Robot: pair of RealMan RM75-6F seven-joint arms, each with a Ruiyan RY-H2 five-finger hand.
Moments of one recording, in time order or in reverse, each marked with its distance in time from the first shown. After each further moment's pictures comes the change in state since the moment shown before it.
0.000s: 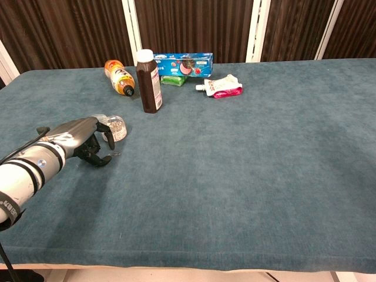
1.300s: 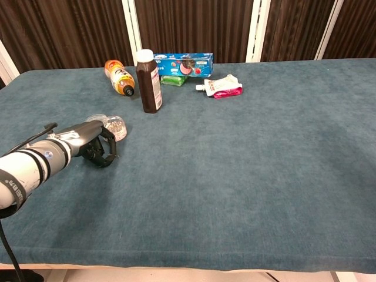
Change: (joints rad) left arm -0.048 0.048 -0.049 -0.077 -0.186 -0.104 0.105; right arm 0.001 -0.002 -0.001 -0.004 0.000 -0.005 -0.011
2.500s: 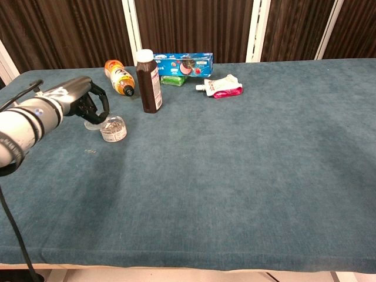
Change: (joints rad) left arm -0.045 0.060 -0.096 -0.011 0.052 0.077 -0.064; right arm 0.000 0.002 0.003 -0.001 0.008 -0.001 0.008
